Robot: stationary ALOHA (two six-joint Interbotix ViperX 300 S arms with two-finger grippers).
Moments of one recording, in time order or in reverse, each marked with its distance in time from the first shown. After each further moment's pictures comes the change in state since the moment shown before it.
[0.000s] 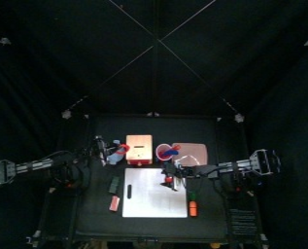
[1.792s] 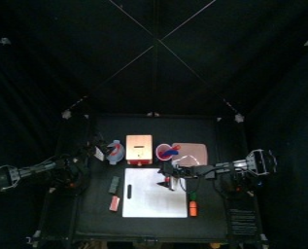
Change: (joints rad) left arm 0.141 0.052 0.163 -0.522 -0.040 -0.011; right arm 0.002 0.051 -0.029 -0.011 -0.055 0.003
